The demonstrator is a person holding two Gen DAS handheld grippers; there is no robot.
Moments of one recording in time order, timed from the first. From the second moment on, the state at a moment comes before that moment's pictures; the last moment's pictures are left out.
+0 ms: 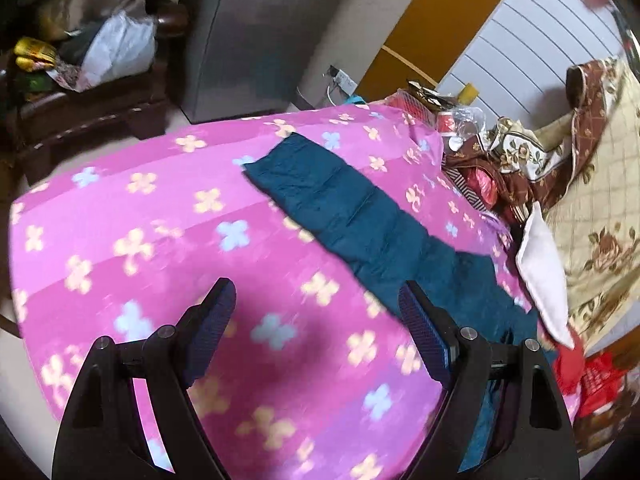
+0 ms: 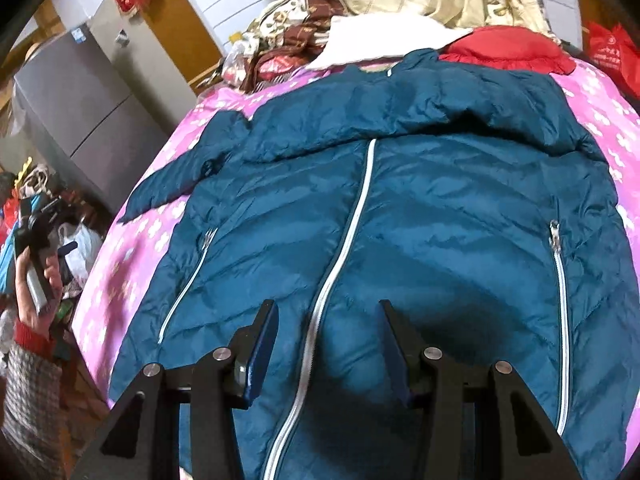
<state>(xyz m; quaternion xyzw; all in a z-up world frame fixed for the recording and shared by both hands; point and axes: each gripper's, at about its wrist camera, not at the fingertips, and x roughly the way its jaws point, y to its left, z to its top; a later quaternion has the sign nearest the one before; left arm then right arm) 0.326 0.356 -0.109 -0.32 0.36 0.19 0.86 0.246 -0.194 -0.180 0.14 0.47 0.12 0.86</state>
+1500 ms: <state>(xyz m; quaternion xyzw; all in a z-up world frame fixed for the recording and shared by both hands) 0.481 0.241 -0.082 -0.25 0.37 0.02 0.89 0.271 -0.227 -0.198 0.16 0.45 0.11 0.87</state>
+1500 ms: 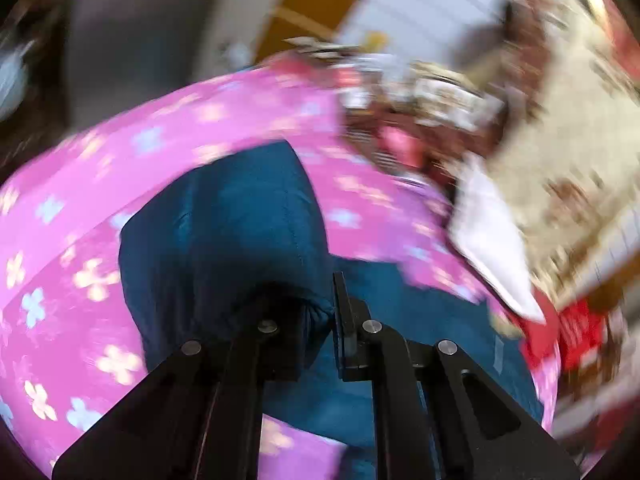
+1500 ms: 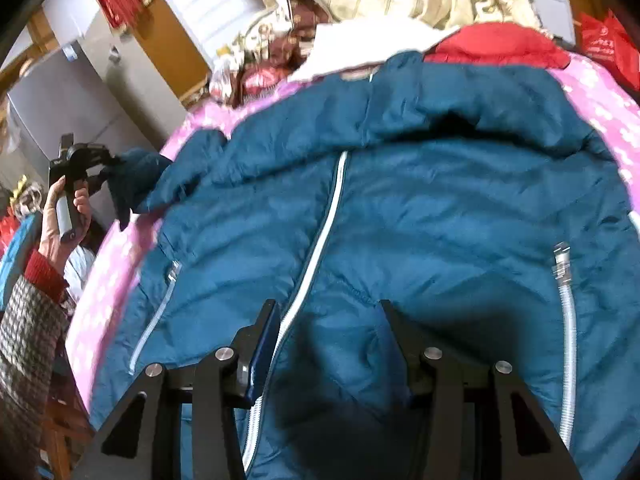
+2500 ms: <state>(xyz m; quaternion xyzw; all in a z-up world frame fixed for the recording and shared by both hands) 0.280 -0.106 -0.148 0.12 0.40 -0.23 0.88 0.208 -0.351 -0.139 0.24 0.40 0.02 0.88</state>
